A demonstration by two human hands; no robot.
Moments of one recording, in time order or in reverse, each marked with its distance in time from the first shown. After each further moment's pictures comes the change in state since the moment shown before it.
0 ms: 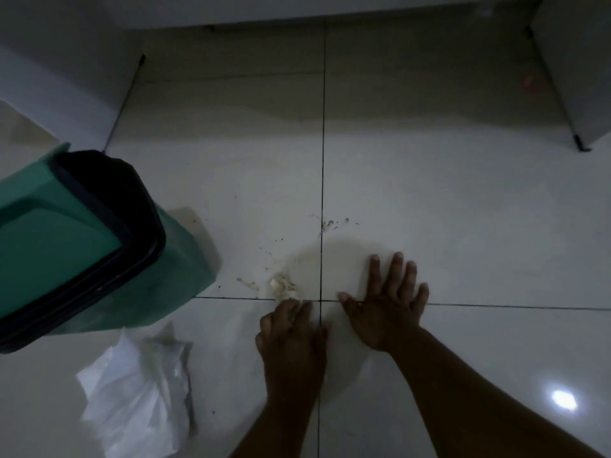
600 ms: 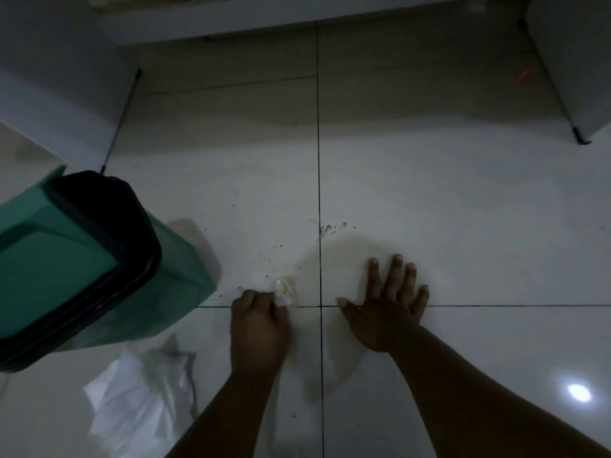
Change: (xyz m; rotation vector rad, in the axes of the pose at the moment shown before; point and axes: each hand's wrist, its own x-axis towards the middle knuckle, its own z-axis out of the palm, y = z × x) left_hand 0.048 -0.035 -0.025 -0.061 -0.063 -0.150; right_hand -0.005 -0.008 -0.020 0.030 -0.172 0.003
